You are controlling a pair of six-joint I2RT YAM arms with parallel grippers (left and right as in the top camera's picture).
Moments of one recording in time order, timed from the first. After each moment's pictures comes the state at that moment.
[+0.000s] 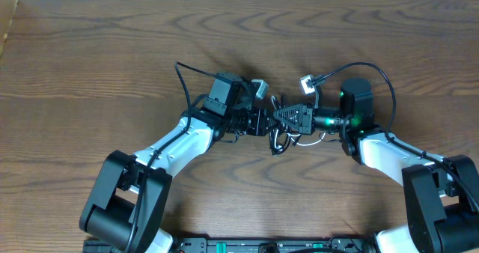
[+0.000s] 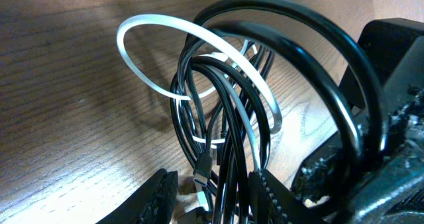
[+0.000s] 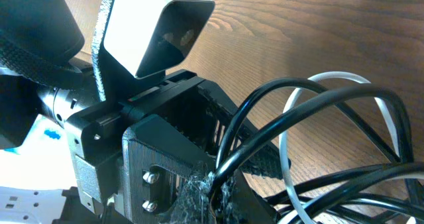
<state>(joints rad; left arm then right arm) -0.46 1.70 0.90 -0.11 0.66 -0.38 0.24 1.65 0.64 0.48 -1.03 0.55</state>
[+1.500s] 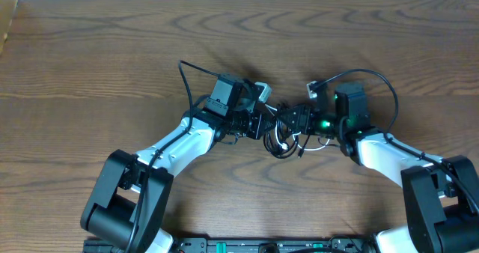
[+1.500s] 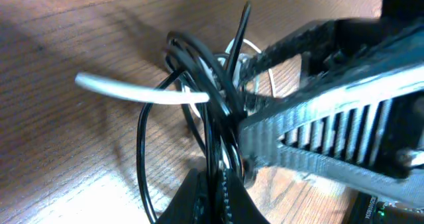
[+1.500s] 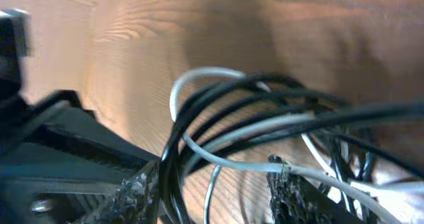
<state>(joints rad) -0.47 1.71 0.90 -0.13 0.65 -0.27 0.27 1.65 0.64 0.25 -0.72 0.60</state>
